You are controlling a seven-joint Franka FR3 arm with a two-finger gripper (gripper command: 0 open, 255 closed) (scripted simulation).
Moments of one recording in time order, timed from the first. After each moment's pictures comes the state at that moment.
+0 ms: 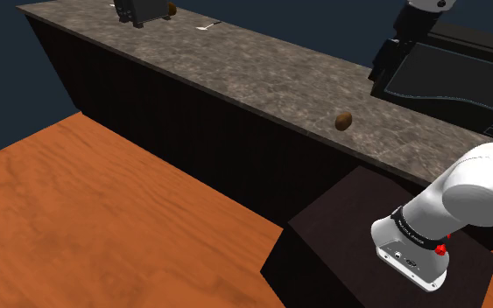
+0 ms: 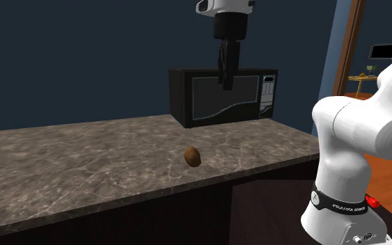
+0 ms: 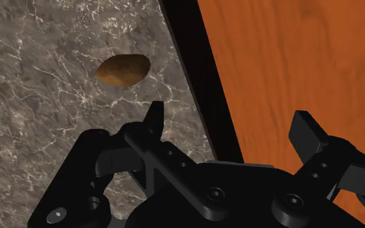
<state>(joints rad) 0.01 -0.79 -0.06 -2.41 -0.10 1.68 -0.05</state>
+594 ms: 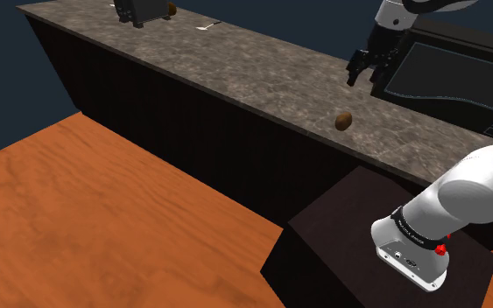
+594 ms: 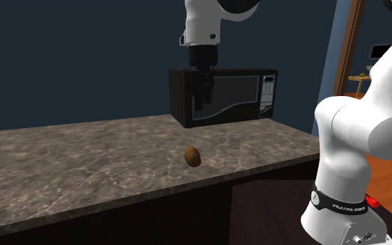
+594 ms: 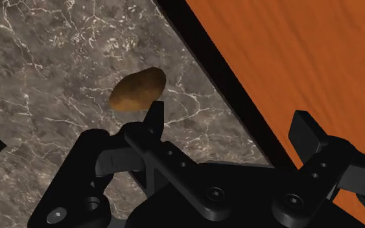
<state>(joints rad) -0.09 -0.55 -0.11 -2.39 -0.07 1.82 0.13</state>
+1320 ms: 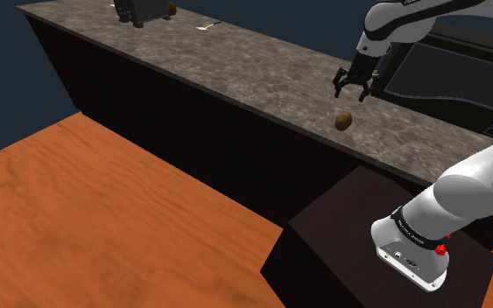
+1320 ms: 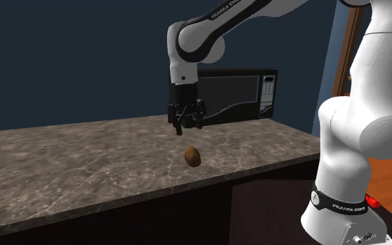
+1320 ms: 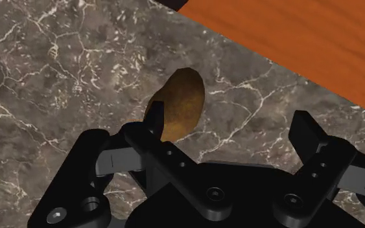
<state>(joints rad) -0.20 -0.17 -0.20 -2.31 0.03 2.01 0.37</state>
